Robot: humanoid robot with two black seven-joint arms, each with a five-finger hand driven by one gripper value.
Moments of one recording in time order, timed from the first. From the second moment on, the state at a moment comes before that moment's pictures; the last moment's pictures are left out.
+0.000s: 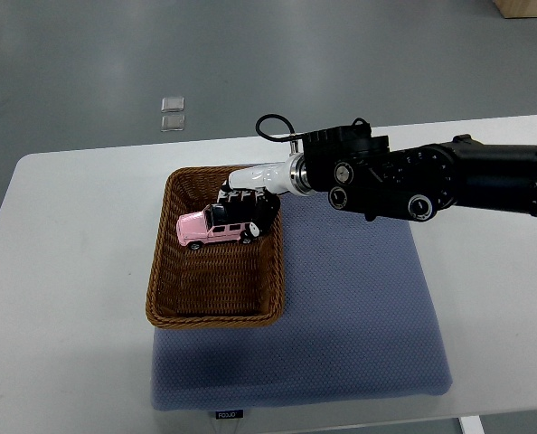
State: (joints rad) left arm 0.00 0.00 -0.08 -0.18 0.12 0.02 -0.02; right arm 1.40 -0.07 -0.25 0.98 -0.84 0.15 -0.07
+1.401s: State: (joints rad) left arm 0.00 0.00 -0.08 -0.18 0.12 0.02 -0.02; right arm 1.20 -0.19 0.17 0.91 -0.83 0.15 -0.05
